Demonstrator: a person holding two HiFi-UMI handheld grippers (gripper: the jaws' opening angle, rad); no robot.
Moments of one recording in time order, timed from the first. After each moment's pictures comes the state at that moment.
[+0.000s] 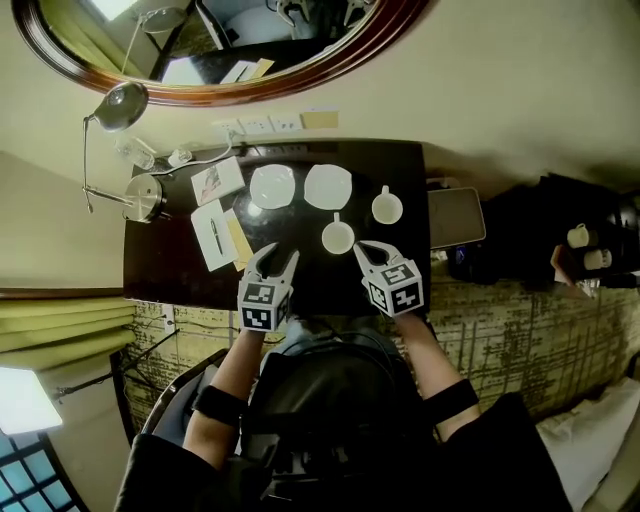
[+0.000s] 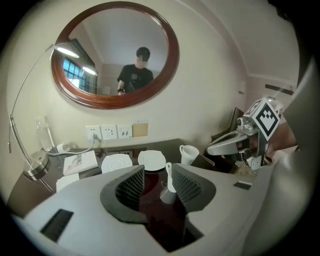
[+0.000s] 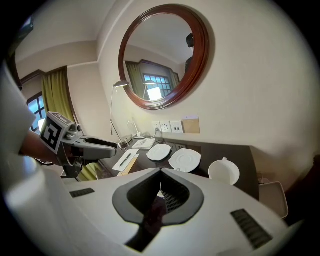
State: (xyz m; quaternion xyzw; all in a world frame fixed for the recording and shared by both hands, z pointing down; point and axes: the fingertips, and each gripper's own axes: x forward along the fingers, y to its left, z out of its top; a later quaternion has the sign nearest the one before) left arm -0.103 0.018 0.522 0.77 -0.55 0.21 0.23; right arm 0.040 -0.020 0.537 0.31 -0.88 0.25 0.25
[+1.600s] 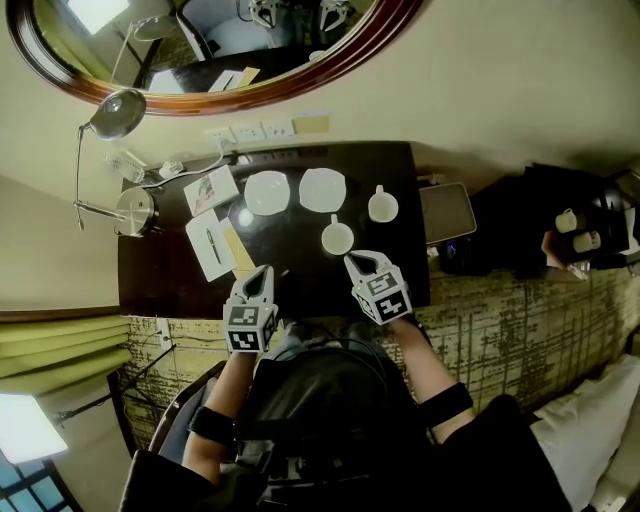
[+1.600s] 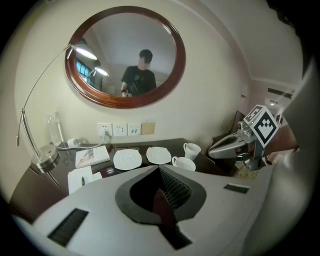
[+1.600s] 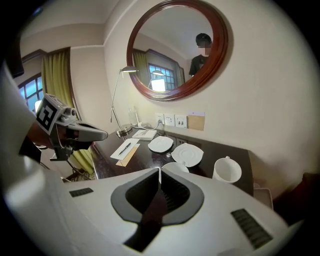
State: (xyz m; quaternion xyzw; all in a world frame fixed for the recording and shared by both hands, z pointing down) left arm -0.150 0.057 0.515 0.76 -0.56 0.20 0.24; right arm 0.016 0.008 0.544 0.32 -0.87 0.20 0.31
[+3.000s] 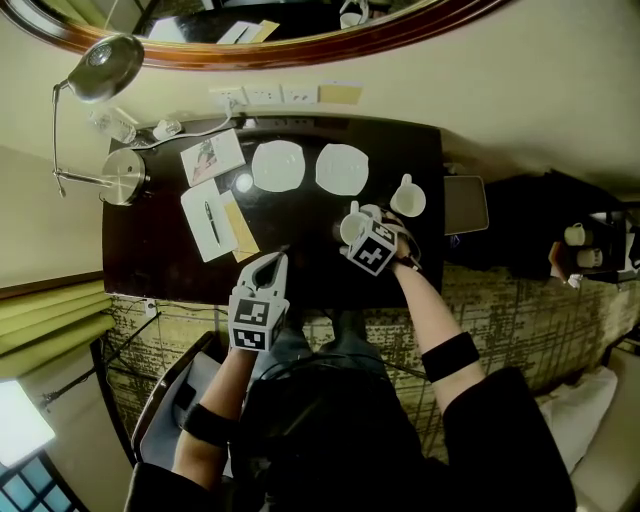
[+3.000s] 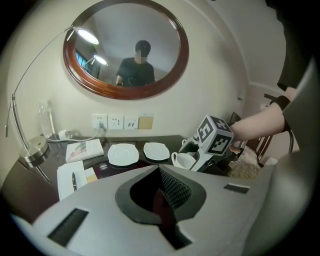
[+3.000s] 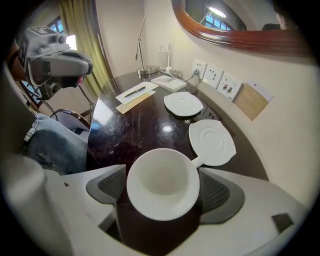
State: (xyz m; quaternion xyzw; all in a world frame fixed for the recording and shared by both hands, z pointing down) left arm -0.156 0.043 0.546 0.78 -0.53 0.20 0.26; right arm -0.023 -0.029 0.677 0.09 -0.80 0.10 0.59
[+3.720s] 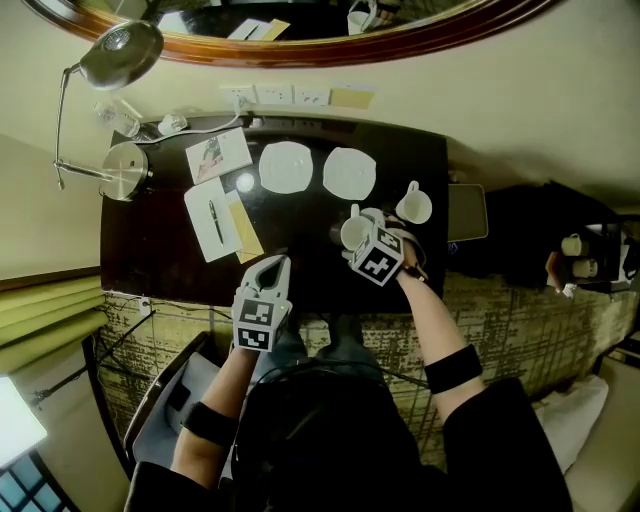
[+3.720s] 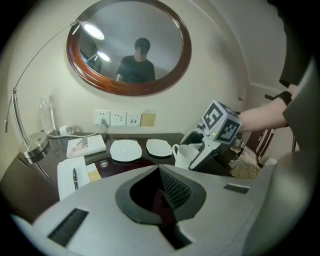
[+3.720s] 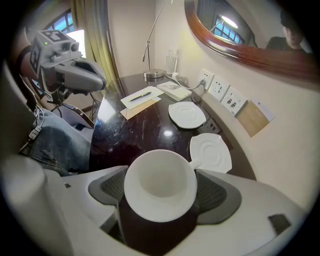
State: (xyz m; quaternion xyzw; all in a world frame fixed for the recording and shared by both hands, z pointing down) left arm -0.168 0.046 0.564 0.78 -0.53 0.20 0.27; right arm -0.042 -0.031 0.654 0.08 -0.81 0.05 0.59
